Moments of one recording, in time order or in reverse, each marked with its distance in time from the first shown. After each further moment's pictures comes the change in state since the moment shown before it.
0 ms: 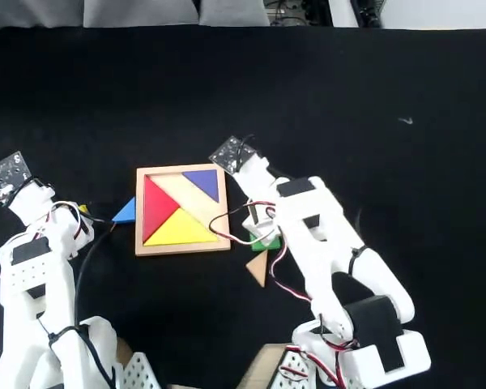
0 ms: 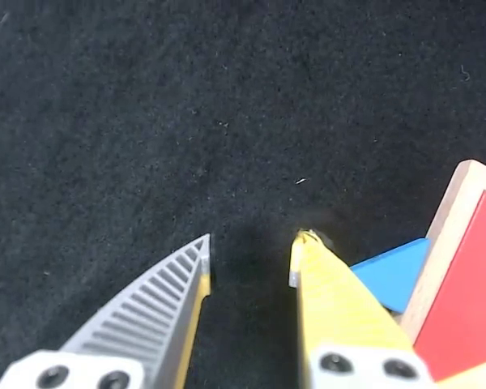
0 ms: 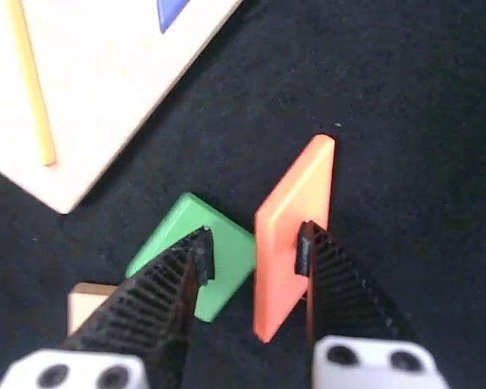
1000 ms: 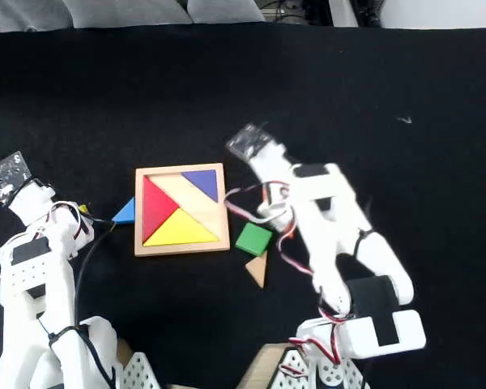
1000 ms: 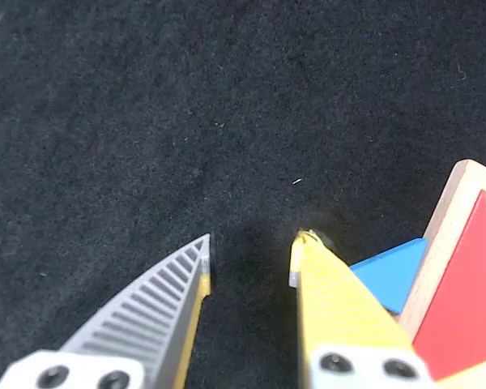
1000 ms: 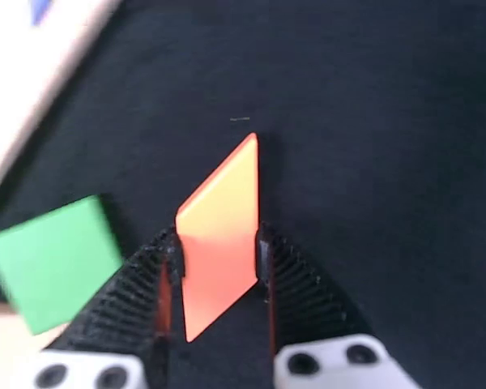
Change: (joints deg) left arm 0.0 0.0 0.0 0.0 0.0; right arm 8.4 7.2 -9.1 0.7 1.8
